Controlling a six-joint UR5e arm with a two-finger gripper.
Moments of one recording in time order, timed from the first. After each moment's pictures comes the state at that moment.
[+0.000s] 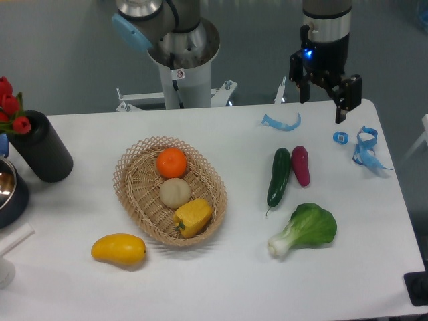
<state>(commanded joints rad) 2.82 -1.57 -1.70 -1.12 1.47 1.71</state>
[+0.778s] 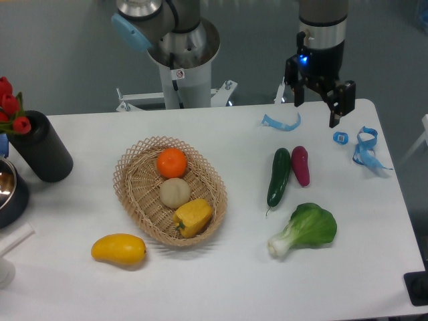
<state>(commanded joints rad) 2.81 -1.57 -1.76 -1.11 1.40 1.67</state>
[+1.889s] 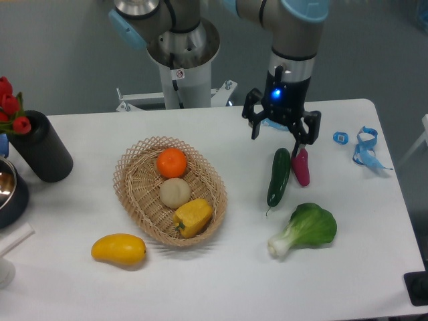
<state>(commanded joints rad) 2.67 -1.64 -1.78 -1.05 1.31 1.20</state>
